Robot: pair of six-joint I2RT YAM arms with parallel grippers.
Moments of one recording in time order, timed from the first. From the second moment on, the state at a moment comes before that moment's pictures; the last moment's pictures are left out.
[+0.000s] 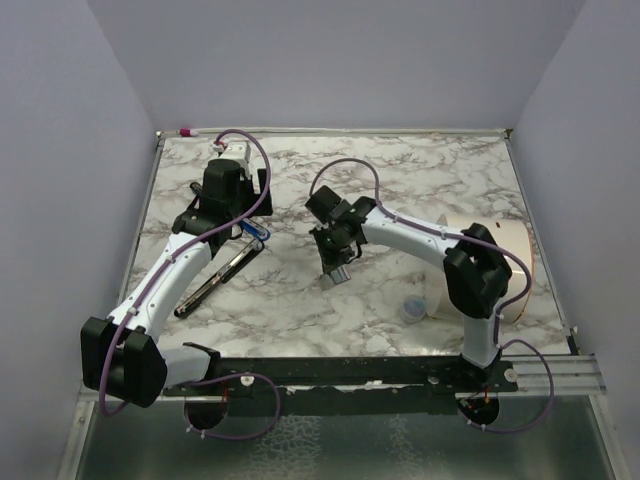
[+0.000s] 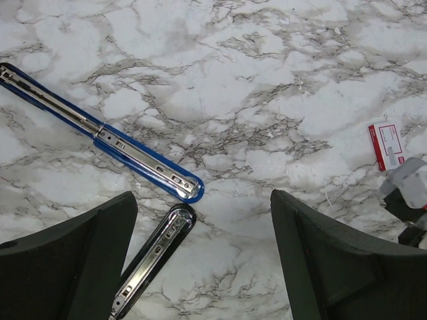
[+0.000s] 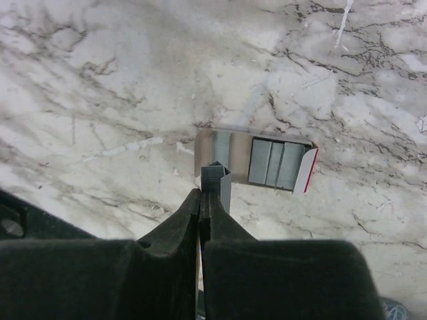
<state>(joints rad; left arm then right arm) -0.31 1.24 1.04 -0.34 -0.12 -0.25 0.85 1.97 1.54 -0.79 -0.08 0.46</state>
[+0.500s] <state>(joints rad) -0.28 1.12 0.91 -0.29 0.11 -0.36 0.69 1.57 1.17 -0.40 -0.27 0.28</state>
